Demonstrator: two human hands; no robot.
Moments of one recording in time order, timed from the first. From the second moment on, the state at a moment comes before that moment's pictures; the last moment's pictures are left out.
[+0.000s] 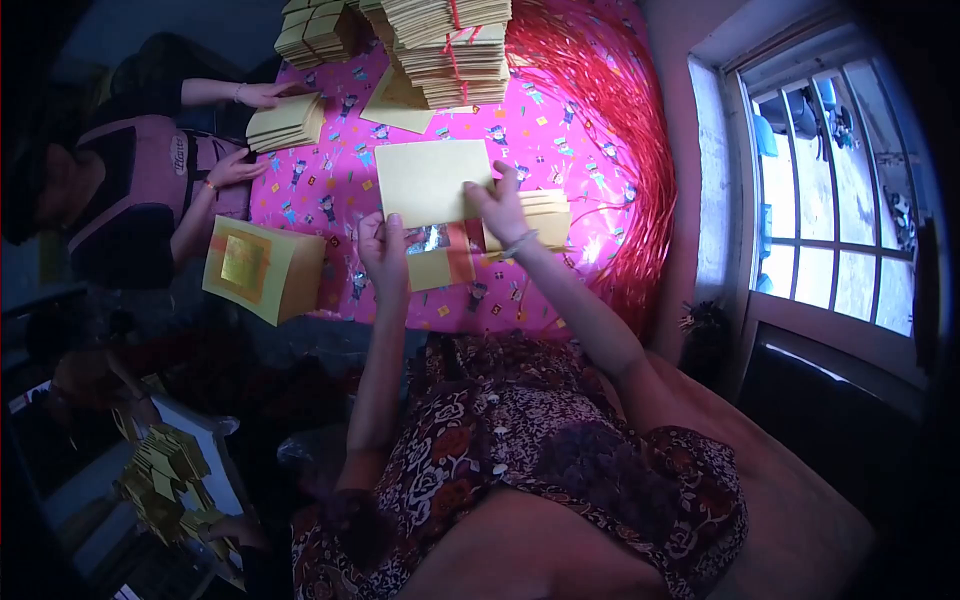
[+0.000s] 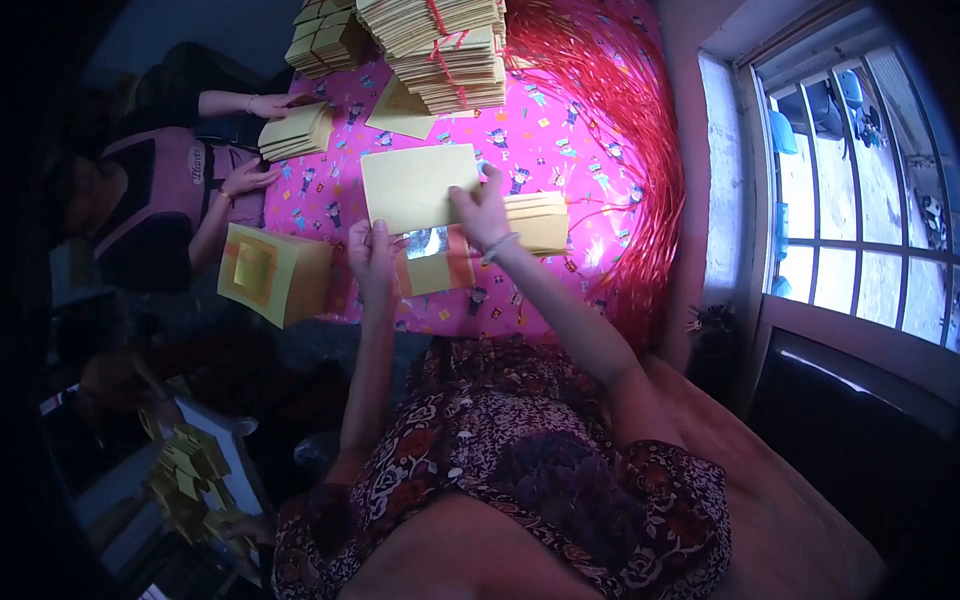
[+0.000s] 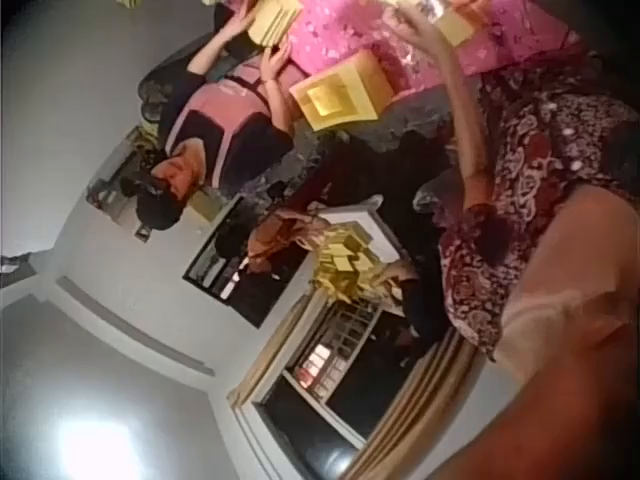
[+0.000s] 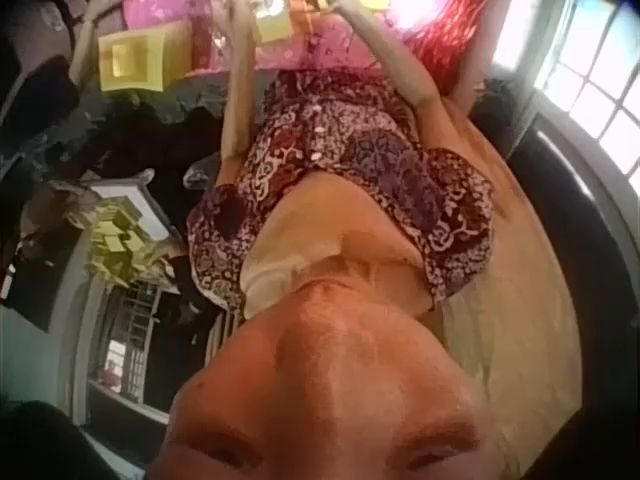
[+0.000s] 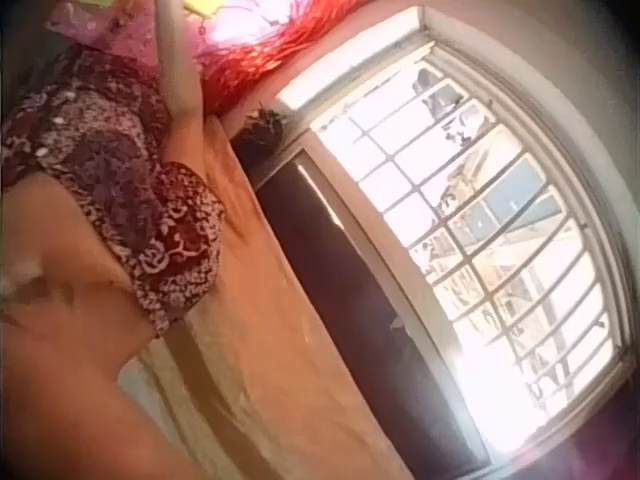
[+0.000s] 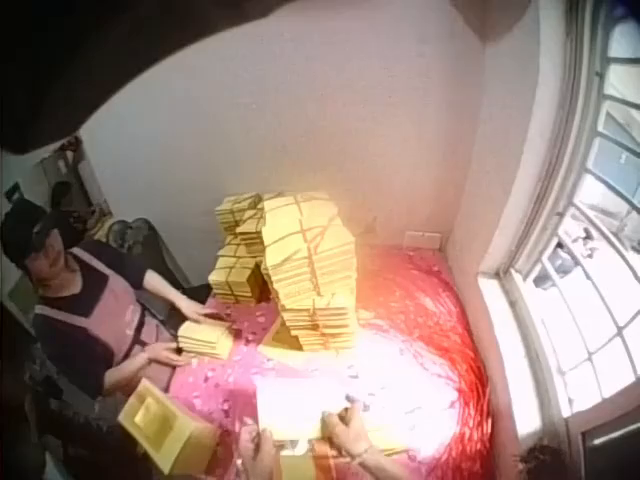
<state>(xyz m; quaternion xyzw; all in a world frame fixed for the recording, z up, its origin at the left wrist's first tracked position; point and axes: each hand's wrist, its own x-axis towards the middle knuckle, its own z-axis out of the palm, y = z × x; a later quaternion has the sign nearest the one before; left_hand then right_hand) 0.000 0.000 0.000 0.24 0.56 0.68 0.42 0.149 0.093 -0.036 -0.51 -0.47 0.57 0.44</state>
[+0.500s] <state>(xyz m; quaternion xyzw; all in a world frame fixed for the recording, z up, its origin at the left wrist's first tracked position) 0.084 0.001 -0.103 0.61 0.63 0.37 0.30 0.340 0.047 0.021 -0.34 -0.24 0.74 0.52</state>
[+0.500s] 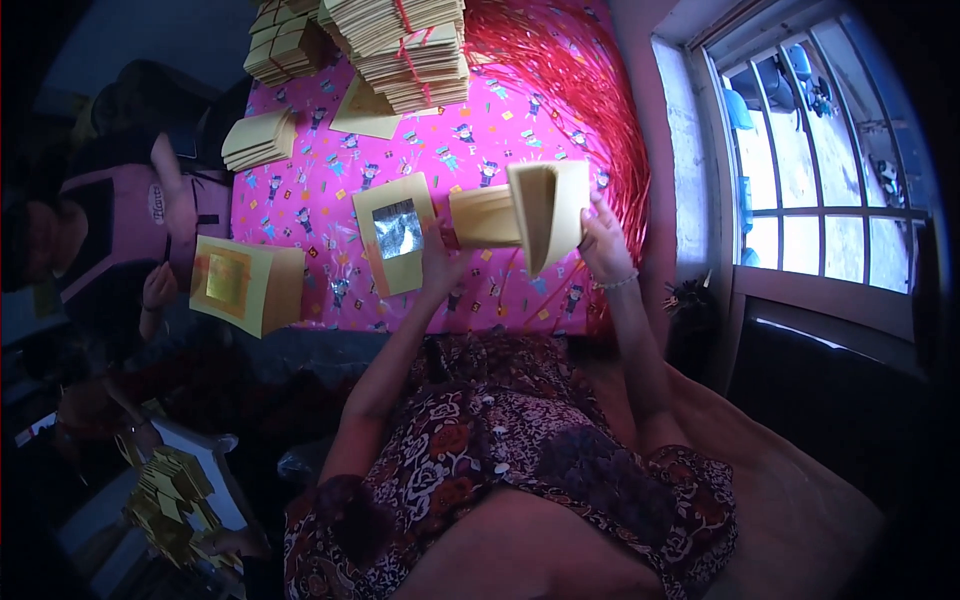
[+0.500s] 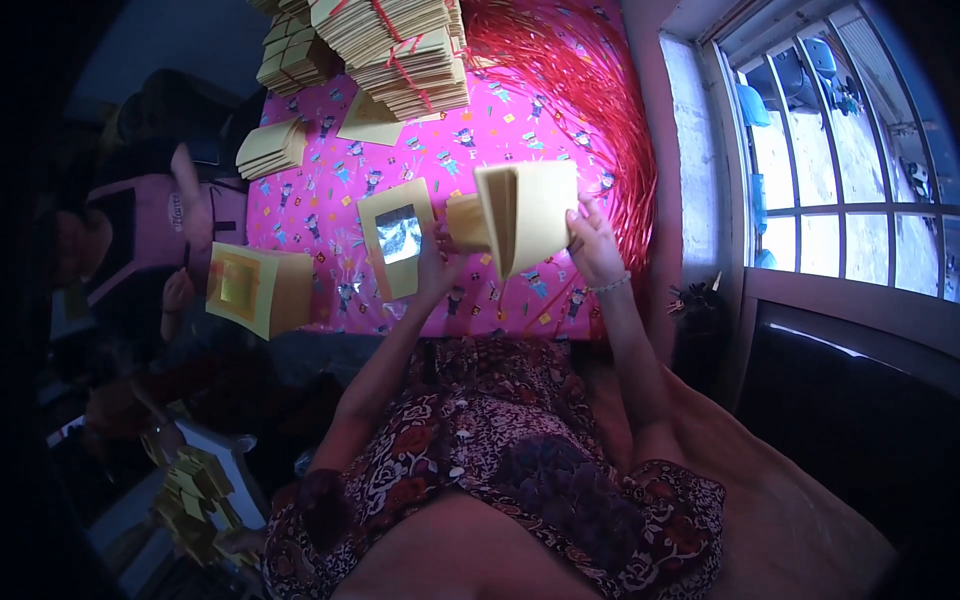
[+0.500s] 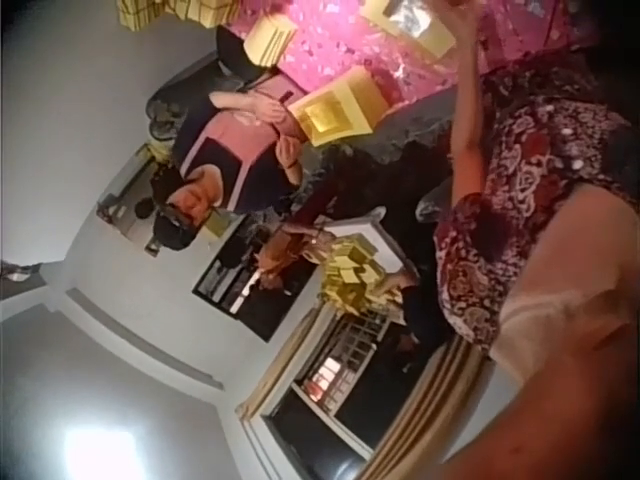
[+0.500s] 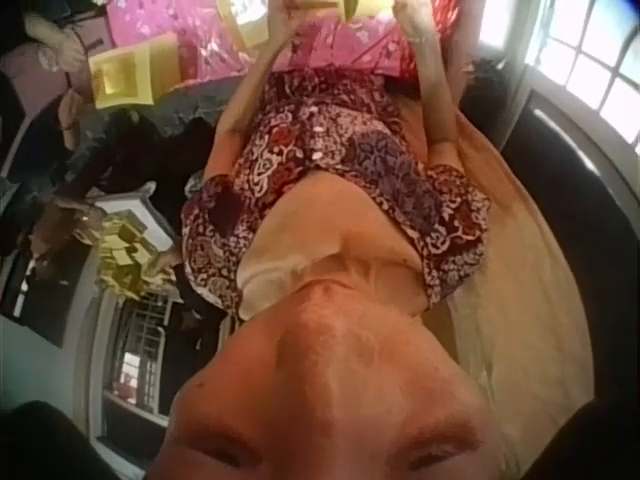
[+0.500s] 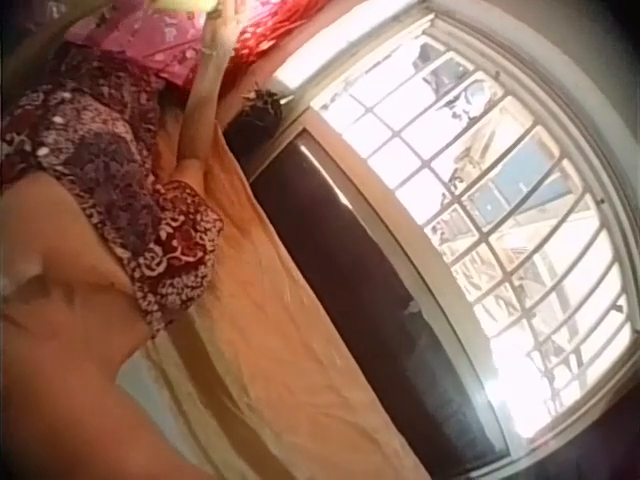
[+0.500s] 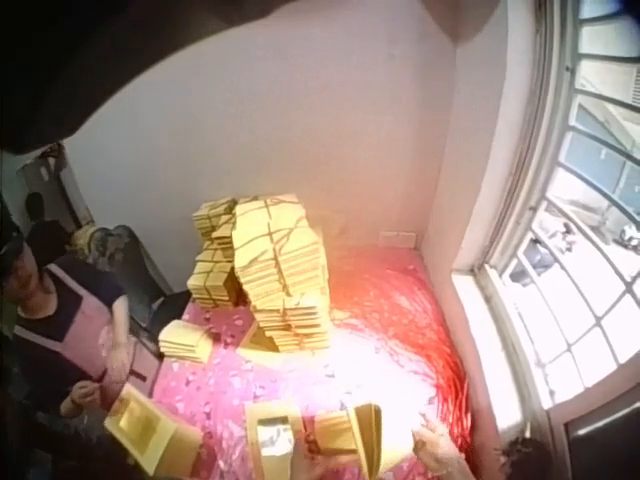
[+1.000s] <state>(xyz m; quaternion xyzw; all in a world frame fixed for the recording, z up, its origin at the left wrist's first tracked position) 0.077 0.049 -0.145 0.49 0.73 0.31 0.36 0.293 0.067 -0.138 -0.56 -0.40 0.58 0.43</state>
